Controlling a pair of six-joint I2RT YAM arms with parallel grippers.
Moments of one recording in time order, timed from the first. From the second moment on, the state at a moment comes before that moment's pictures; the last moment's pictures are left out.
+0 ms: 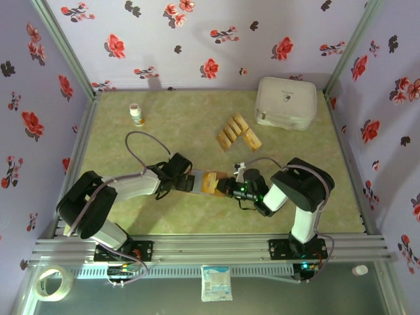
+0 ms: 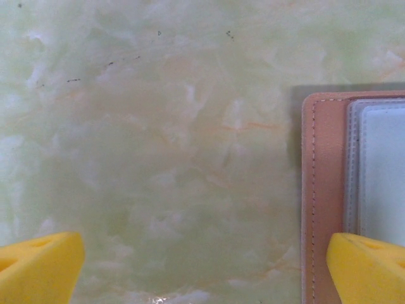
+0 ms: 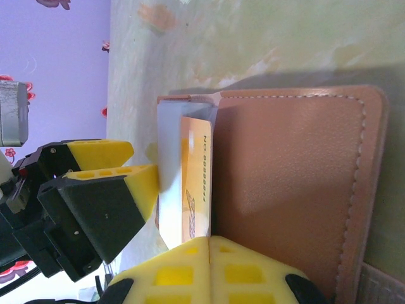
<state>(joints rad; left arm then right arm) -0.75 1.54 0.72 -0.32 -0.28 -0.47 0.72 1.84 0.32 1.09 -0.42 1.11</state>
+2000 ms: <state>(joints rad) -0.75 1.57 0.78 -0.43 -0.39 -0.53 0.74 1.62 0.88 -0.38 -0.10 0.60</state>
